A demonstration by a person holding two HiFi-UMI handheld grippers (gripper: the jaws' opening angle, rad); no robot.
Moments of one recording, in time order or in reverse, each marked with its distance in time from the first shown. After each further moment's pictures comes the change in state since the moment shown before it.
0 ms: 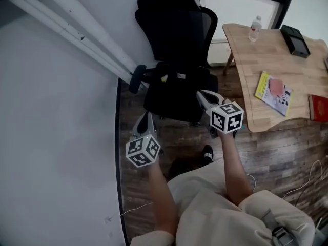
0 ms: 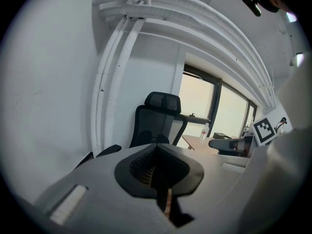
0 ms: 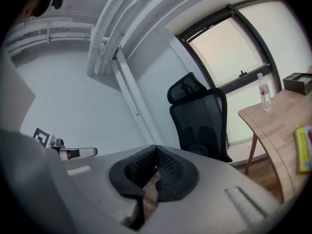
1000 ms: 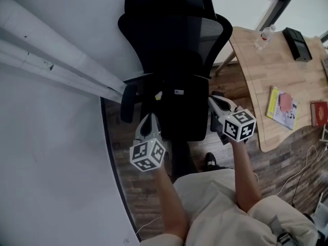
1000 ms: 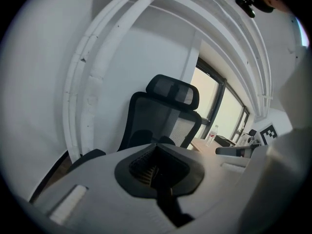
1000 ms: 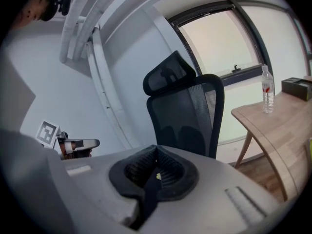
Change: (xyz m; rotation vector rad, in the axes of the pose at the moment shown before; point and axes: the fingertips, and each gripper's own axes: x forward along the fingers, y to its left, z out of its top) left arm 0.243 0.085 0.011 -0.090 0.092 -0.165; right arm 0.159 -0.115 0.015 0.015 0.091 -0.211
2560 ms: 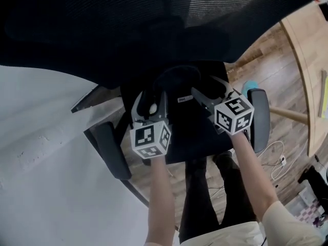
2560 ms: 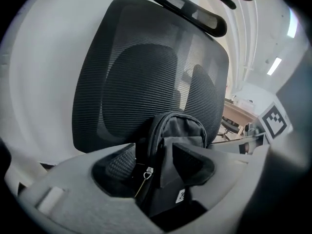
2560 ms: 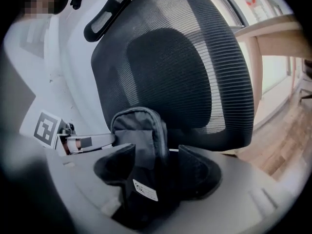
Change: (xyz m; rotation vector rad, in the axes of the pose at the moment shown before) left arm 0.384 0.108 -0.205 0.224 0.250 -0.304; right arm 0.313 -0.185 -0.187 0.174 0.048 -0.220
